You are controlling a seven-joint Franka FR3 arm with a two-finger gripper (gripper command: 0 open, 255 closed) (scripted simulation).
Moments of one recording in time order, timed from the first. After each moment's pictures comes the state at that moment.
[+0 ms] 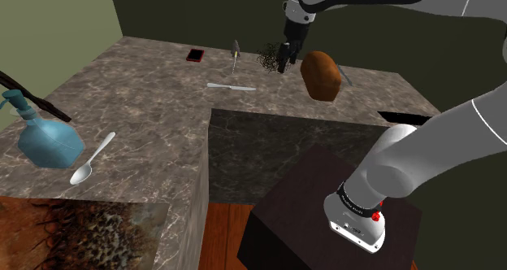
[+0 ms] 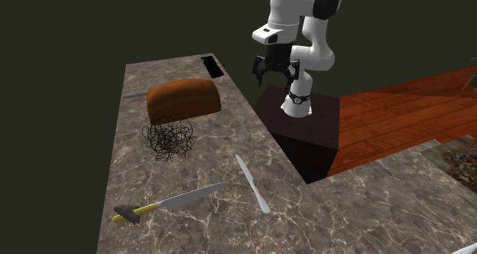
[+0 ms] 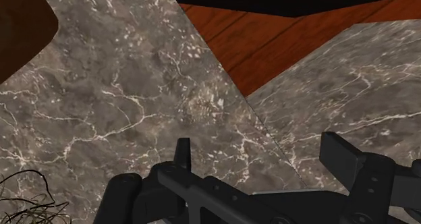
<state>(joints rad) 0.03 -0.39 -0.15 -2.20 -0.09 1.82 -0.23</state>
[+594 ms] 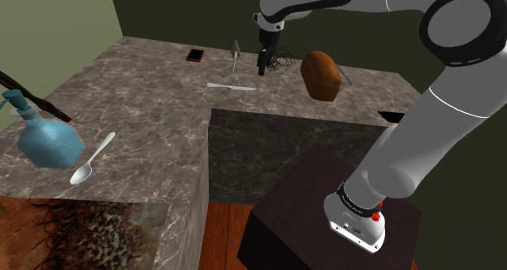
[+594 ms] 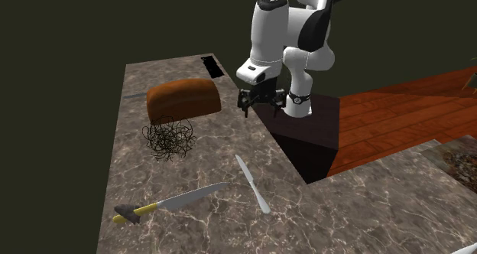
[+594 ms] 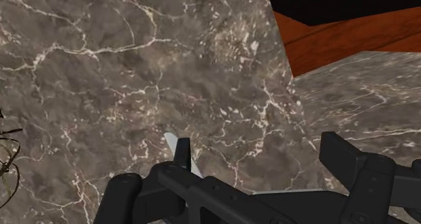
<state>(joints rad) 0.07 -0.03 -0.21 -1.97 -0.04 1.91 -0.53</state>
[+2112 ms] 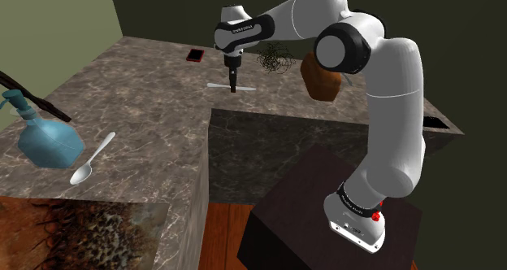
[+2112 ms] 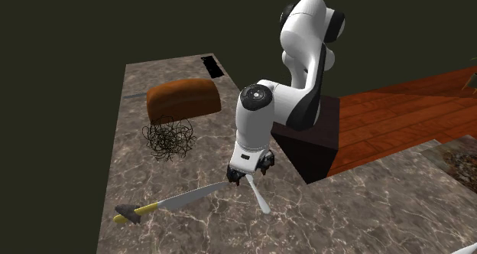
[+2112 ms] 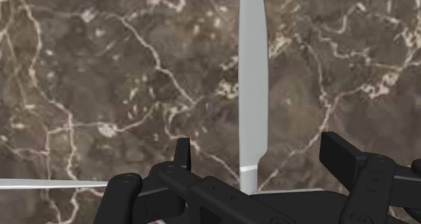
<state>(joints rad) 0.04 0.58 -0.15 -1.49 0.04 1.97 -0.90</state>
